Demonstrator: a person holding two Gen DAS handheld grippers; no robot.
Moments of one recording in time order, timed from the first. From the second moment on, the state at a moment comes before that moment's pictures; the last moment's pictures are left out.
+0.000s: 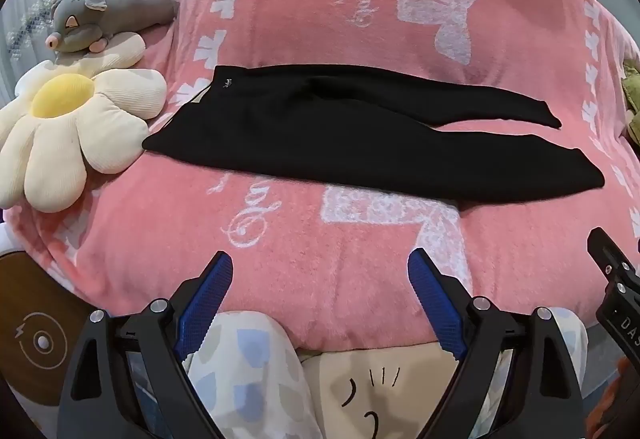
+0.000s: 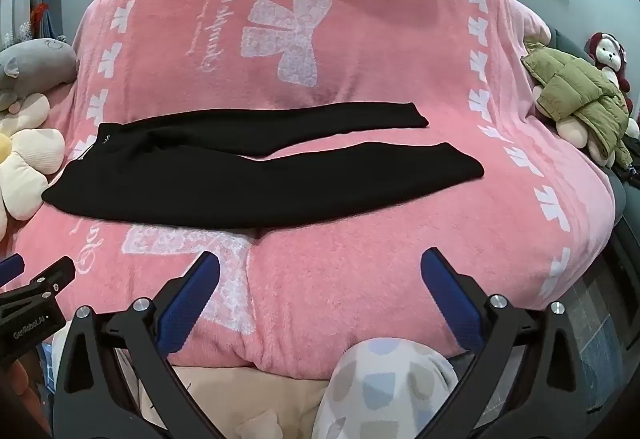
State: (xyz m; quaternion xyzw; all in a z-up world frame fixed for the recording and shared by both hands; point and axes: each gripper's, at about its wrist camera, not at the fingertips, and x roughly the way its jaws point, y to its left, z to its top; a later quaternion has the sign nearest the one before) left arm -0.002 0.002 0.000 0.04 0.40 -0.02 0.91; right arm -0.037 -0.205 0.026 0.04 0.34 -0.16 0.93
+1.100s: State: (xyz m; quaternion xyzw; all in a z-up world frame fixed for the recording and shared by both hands) left arm 0.025 -0.003 -0.011 0.05 0.43 -0.02 0.90; right arm -0.022 -0.208 0.016 0.04 0.36 -0.16 0.92
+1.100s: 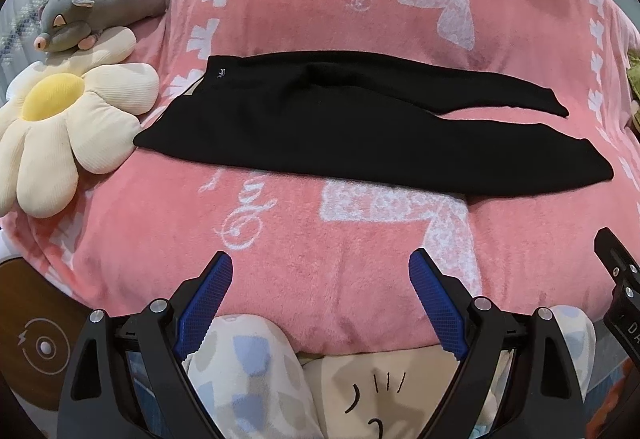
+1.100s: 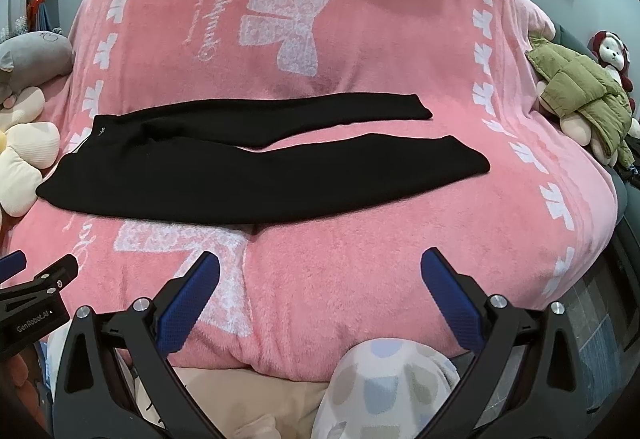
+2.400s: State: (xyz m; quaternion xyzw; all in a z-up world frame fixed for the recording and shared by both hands) left arm 0.065 -0.019 -0.032 0.07 0.46 -0.02 0.89; right arm 0.018 -0.223 -0.006 0.04 0.39 -0.17 0.91
